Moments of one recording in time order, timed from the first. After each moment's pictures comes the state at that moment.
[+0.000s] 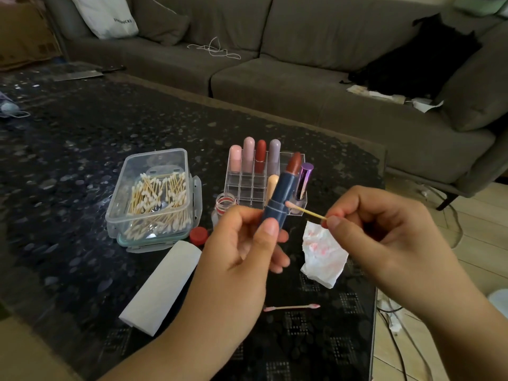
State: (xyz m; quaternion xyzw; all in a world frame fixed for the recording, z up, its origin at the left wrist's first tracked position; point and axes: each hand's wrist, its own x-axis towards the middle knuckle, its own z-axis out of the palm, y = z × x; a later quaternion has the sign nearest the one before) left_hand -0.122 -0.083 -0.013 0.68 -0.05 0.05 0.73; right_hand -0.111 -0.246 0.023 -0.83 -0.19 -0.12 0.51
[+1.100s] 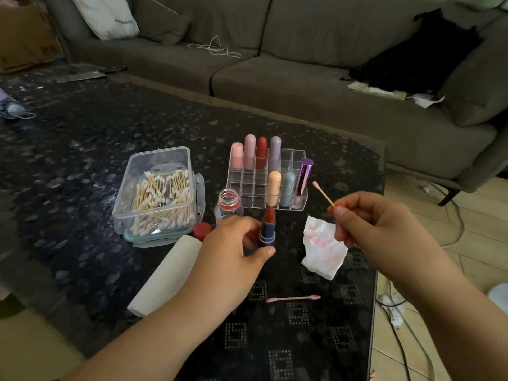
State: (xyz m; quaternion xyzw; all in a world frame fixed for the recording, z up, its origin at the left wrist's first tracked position) left_hand -0.098 -0.067 -0.041 0.89 -0.06 0.05 0.45; right_hand -0.098 -0.256 0.006 -0.85 0.05 -0.03 0.52
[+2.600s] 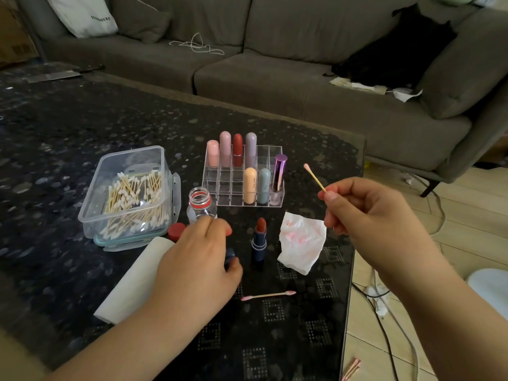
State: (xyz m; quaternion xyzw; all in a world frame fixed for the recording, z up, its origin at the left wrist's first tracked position) left_hand -0.102 -0.071 -0.048 0.97 -0.10 0.11 0.16; right_hand -0.103 -0.272 0.010 -0.83 0.04 -0.09 0.55
